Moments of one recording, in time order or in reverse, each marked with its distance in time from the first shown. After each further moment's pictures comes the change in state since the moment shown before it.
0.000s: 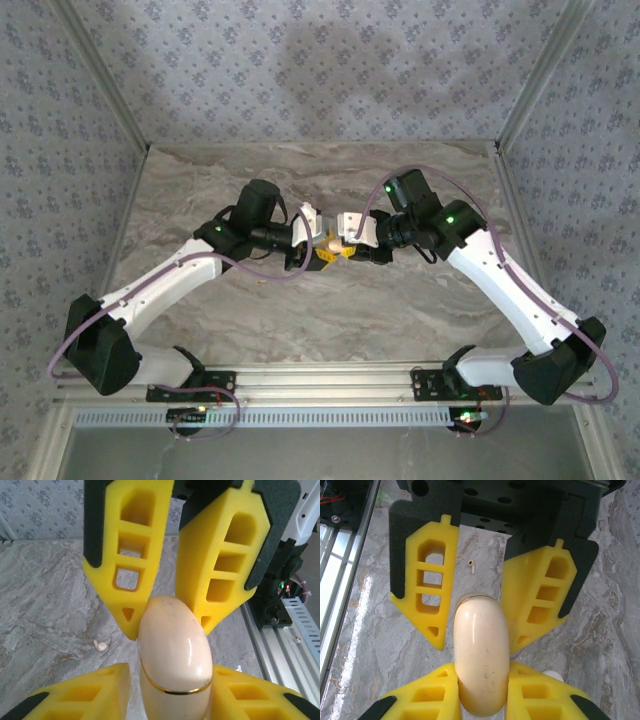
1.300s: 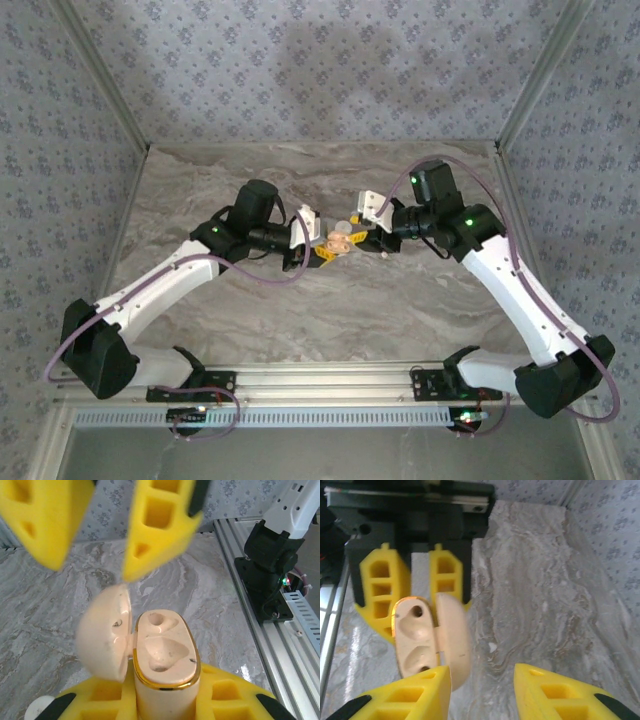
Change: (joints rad) left arm -0.005 -0.022 0.009 -0.038 -0.011 0.055; right arm -0.137 -0.072 -0.061 0.164 -0.134 0.170
